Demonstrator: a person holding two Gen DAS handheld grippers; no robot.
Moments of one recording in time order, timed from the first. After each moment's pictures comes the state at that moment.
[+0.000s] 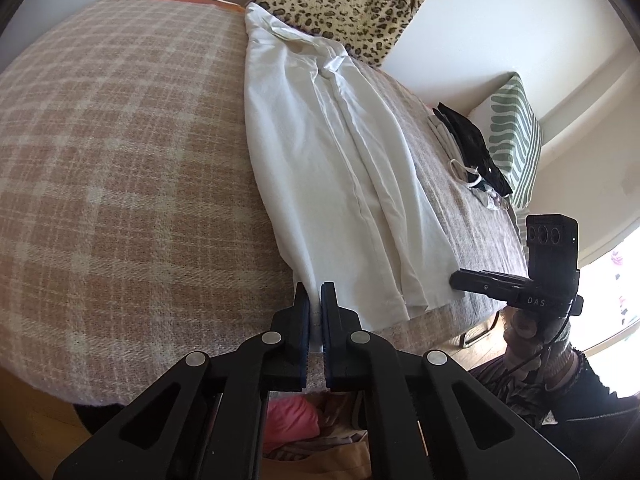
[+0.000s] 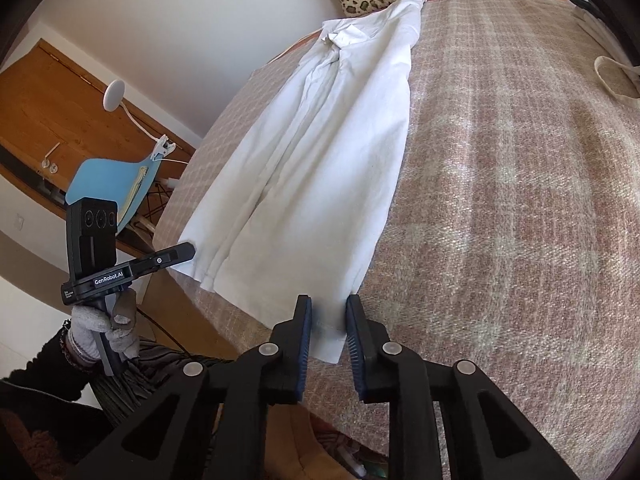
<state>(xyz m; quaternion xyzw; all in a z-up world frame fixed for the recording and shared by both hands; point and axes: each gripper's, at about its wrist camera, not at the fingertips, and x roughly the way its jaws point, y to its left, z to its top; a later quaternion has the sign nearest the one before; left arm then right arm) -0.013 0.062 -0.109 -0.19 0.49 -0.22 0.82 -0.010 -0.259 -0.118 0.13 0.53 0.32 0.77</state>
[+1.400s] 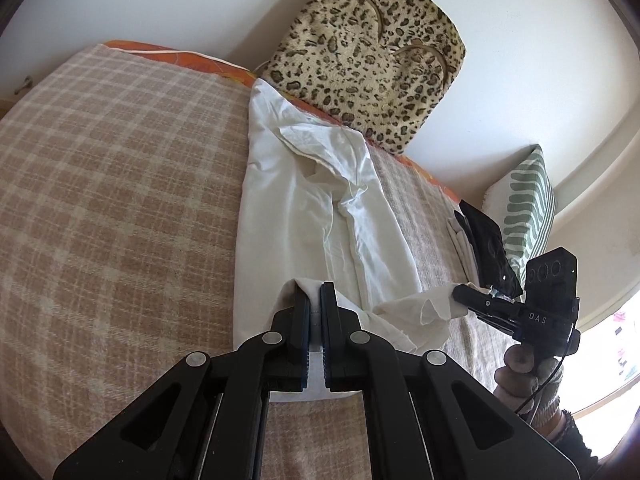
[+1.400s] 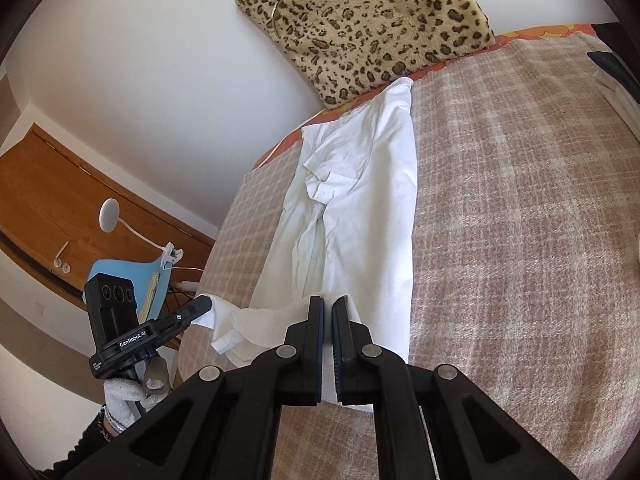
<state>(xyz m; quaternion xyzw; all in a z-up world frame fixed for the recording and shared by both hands) 0.132 0.075 -0.064 -0.23 0.44 -0.18 0.85 0.136 -0.271 -0.083 0.24 0.47 0.30 0.79</state>
